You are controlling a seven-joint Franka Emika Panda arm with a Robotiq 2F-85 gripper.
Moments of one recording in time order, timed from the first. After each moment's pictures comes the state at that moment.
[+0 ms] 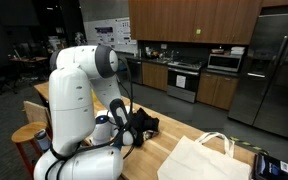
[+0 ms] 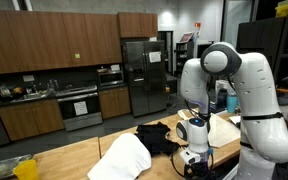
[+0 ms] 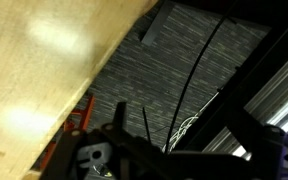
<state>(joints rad) 0.57 0.28 -0.20 -2.74 -2.43 3.45 0.77</state>
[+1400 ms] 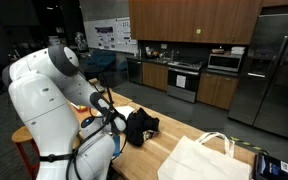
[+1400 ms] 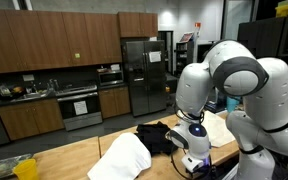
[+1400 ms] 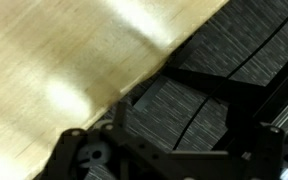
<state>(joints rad) 1.59 0.41 -0.96 -2.72 -2.61 3.45 1.05</state>
